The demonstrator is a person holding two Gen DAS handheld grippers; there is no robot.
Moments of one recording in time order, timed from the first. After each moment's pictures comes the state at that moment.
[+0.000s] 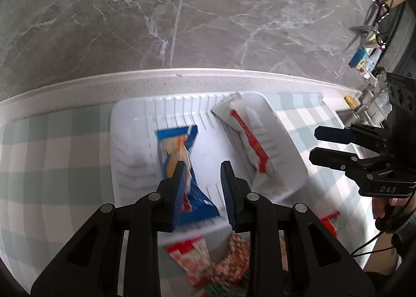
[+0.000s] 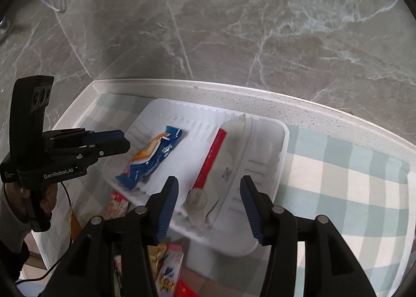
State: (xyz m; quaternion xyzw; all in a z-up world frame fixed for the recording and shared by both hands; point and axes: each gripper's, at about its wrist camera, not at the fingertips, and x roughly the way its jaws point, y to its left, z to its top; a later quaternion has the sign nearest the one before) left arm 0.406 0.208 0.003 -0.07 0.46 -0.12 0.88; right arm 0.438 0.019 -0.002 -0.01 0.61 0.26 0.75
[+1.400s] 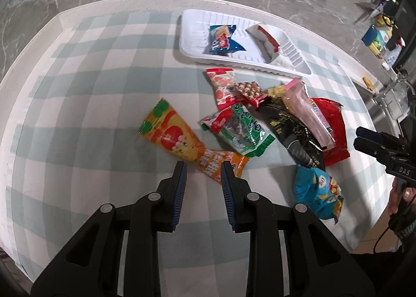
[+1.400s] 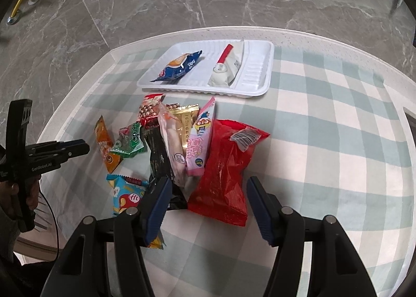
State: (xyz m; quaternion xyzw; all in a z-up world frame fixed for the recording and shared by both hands) left arm 0.166 0.235 -0.030 -0.10 0.51 -0.01 0.85; right arm 0.256 -0.035 0.031 0.02 0.63 0.23 0.74
